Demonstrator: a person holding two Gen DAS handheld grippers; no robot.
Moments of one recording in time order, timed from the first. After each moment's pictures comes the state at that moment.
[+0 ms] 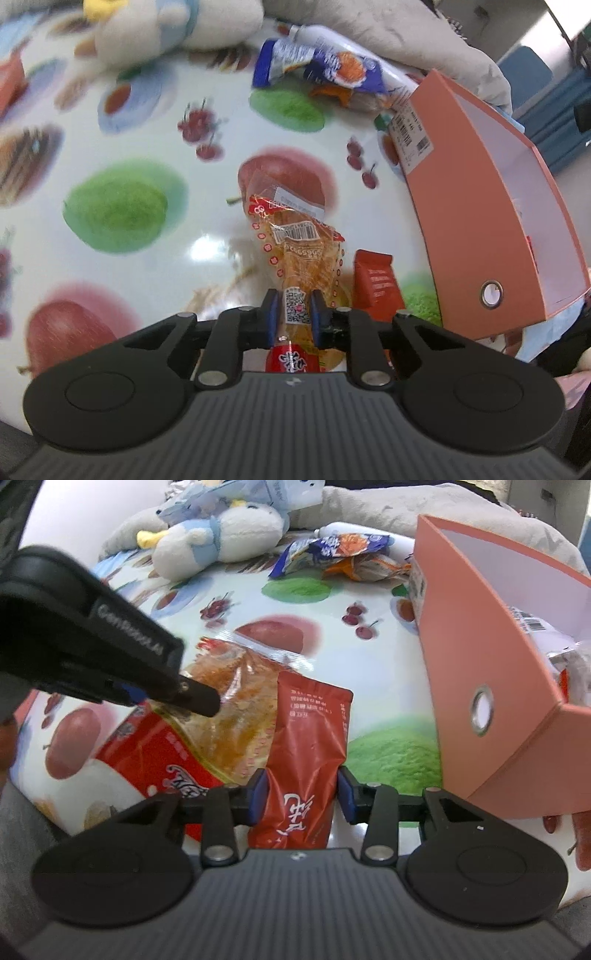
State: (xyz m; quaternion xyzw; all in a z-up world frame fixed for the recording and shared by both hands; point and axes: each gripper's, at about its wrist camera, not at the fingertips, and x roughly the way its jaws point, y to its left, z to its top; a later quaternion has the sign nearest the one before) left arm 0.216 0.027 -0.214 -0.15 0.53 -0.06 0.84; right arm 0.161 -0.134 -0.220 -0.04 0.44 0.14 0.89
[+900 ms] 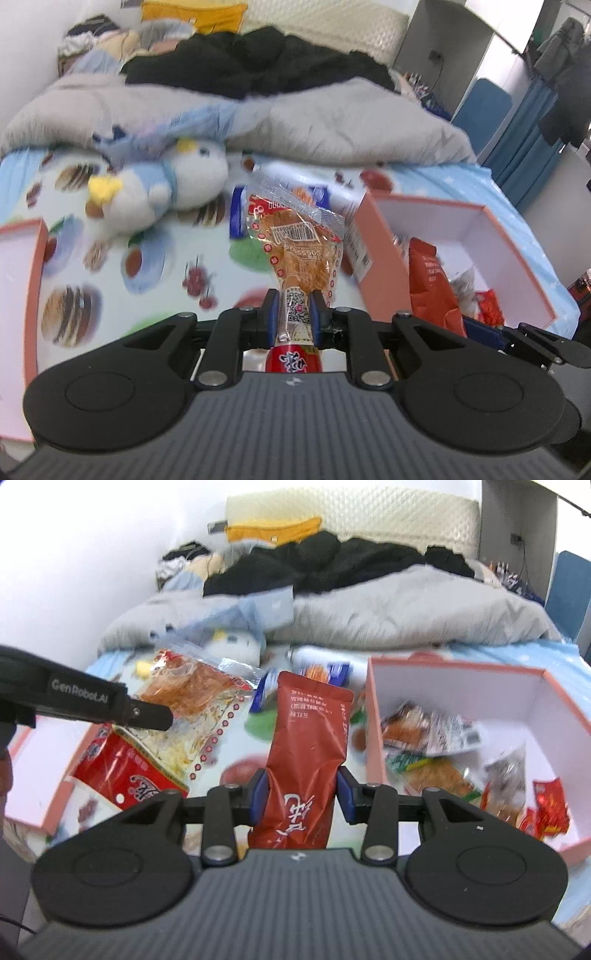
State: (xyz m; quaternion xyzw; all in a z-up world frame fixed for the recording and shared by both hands) left arm 0.215 0.018 -0.062 -0.09 0.40 -0.07 0.91; right arm 0.173 -0.175 -0.085 0.00 0.33 0.13 0.93
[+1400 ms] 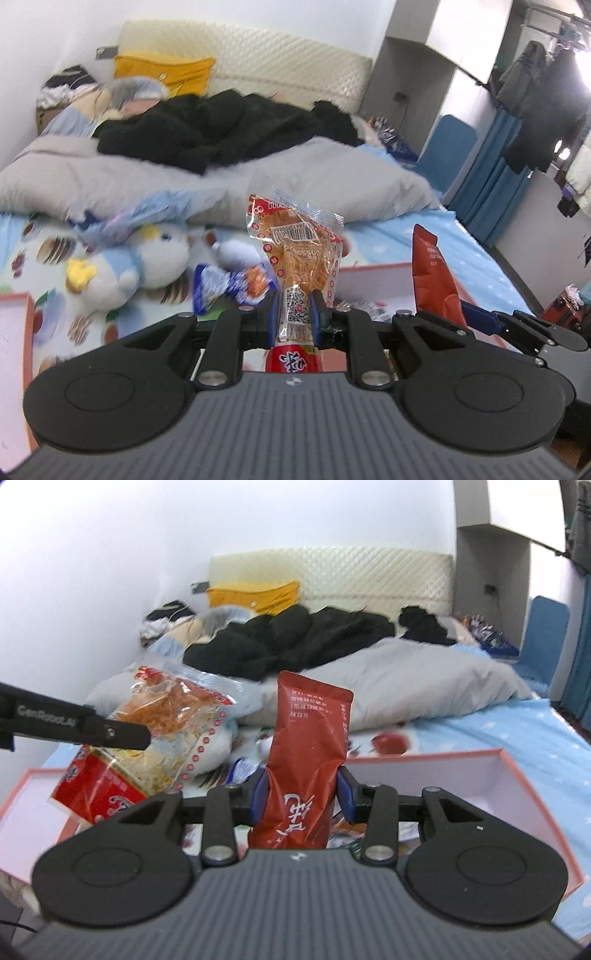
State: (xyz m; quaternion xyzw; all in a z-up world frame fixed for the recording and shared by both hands) left arm 0.219 -0.019 0.029 -0.08 0.33 -0.11 0.93; right arm 0.191 -0.217 -0.016 0.00 0.25 0.09 0.96
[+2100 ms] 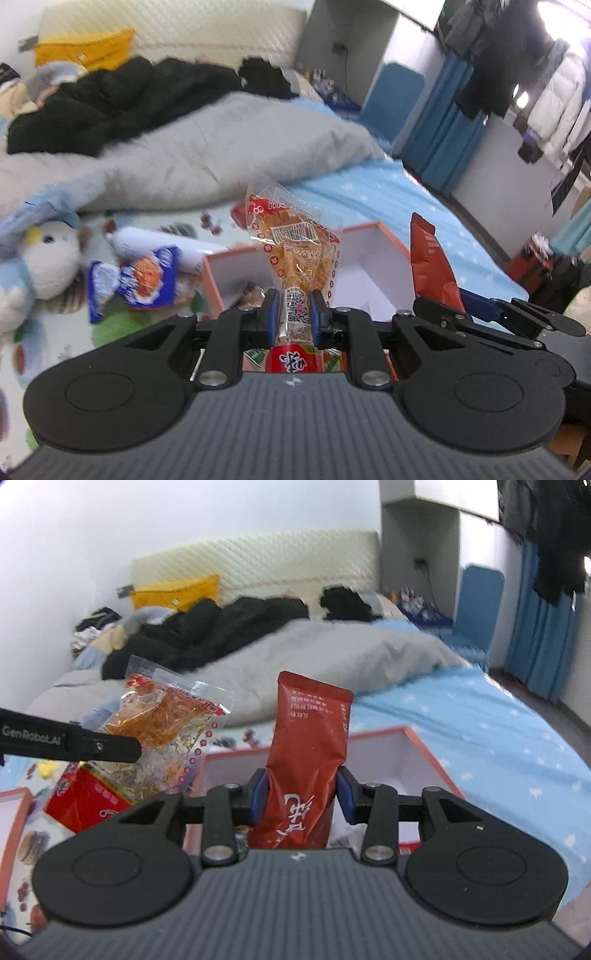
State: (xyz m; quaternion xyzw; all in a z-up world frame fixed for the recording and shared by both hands) left arm 0.295 -0.155 -0.017 -0.04 0.39 -0.21 0.90; right arm 0.223 -0.325 -0.053 0.04 0.29 -0.01 0.96
